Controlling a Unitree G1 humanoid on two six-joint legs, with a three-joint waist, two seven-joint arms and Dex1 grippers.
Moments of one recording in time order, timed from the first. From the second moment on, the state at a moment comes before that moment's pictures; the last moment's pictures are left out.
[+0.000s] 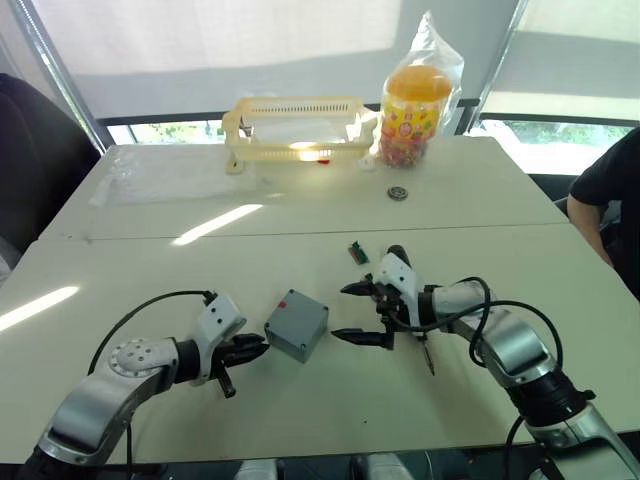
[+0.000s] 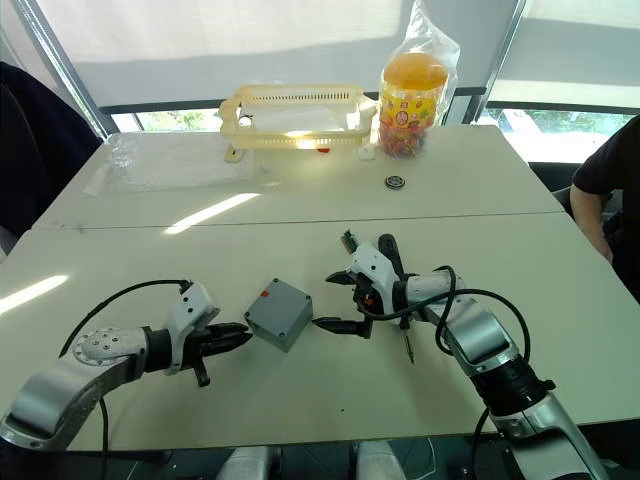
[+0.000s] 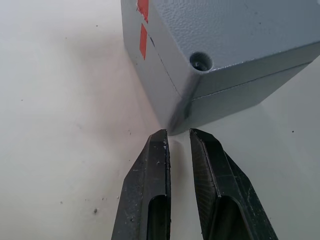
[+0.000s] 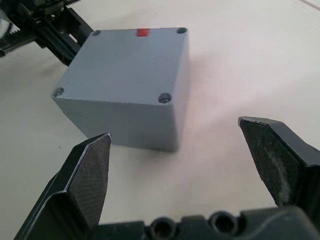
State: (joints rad) left arm -0.07 0.71 -0.04 -0.46 -0.42 0.75 -0.76; right arm -0.47 -0.56 0.30 -0.14 0.27 0.52 0.98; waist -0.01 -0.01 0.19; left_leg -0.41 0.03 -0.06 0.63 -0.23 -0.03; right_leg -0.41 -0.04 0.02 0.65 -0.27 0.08
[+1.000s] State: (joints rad) left arm -0.20 0.64 -0.07 -0.28 -0.31 0.64 -0.72; right arm -0.35 -0.52 0.32 -0.36 0.32 0.71 0.90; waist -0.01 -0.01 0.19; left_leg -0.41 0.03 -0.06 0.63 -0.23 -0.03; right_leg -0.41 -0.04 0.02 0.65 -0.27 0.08
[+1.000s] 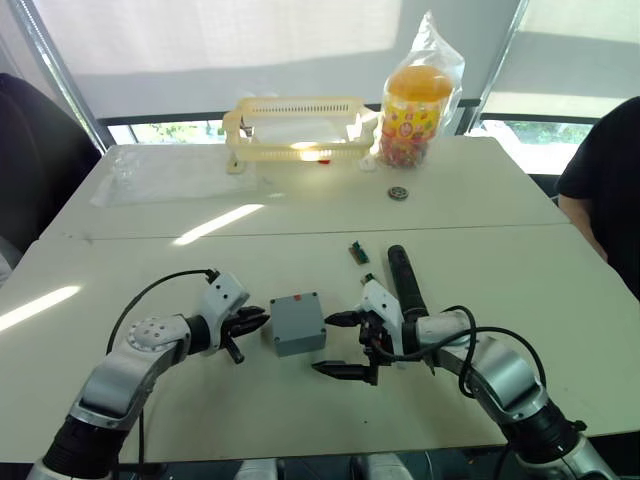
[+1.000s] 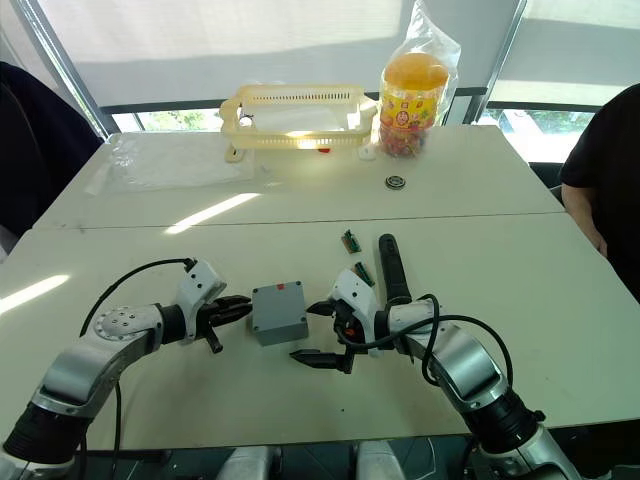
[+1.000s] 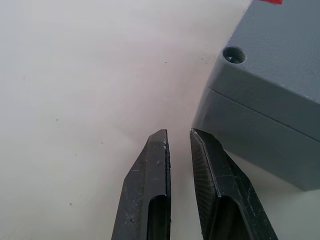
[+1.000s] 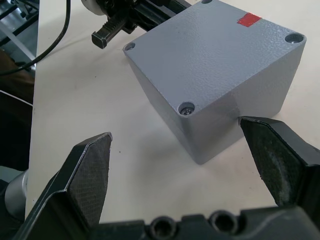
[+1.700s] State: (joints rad) left arm -0.21 0.60 -0.07 -0.25 -0.28 0.60 -0.72; right arm -0.32 -0.53 0.28 -0.48 0.40 0.82 0.83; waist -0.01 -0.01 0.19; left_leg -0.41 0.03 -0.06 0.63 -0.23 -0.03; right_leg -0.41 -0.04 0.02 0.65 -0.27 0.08
